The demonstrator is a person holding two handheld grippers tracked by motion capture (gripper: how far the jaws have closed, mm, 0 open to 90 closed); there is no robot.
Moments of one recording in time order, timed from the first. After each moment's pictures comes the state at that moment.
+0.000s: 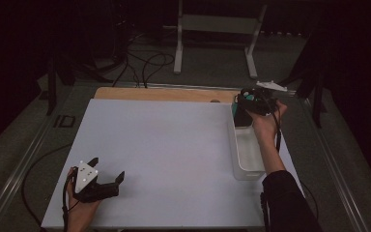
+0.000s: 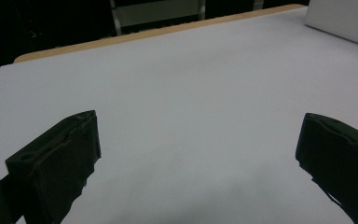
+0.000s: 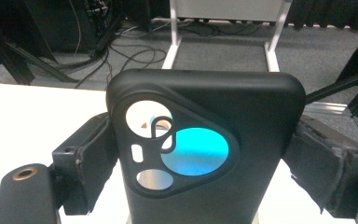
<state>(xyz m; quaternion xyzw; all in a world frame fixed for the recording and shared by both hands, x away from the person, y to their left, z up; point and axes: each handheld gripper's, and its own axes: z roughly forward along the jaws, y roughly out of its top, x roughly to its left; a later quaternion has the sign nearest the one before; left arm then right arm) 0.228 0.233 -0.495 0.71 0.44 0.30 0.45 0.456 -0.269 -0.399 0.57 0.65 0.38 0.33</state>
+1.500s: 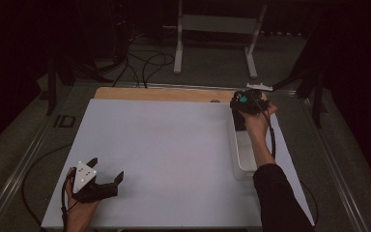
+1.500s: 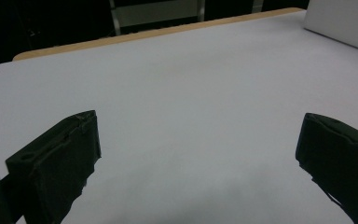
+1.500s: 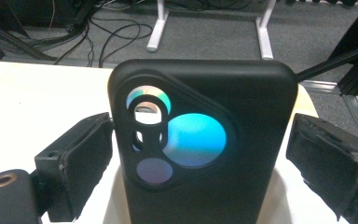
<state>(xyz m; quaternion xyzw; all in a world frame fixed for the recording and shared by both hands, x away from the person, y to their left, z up) 0.228 0.236 -0.495 0.71 0.44 0.30 0.46 0.489 -0.261 -0.435 0.60 0.66 0.33 0.32</state>
